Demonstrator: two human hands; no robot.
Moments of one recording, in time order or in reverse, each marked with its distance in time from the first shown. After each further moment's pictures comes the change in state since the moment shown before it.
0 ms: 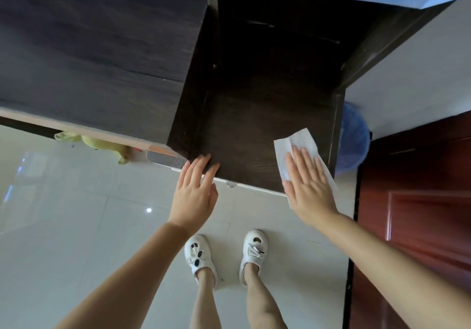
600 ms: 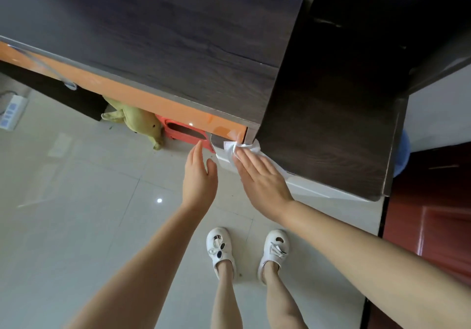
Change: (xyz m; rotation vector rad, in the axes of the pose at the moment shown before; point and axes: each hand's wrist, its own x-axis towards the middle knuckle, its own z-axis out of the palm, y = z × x) left_hand -0.024 -0.072 -0.040 -0.657 0.093 -0.658; right_hand 0.043 -0.182 0.026 -0.182 0.171 -0.408
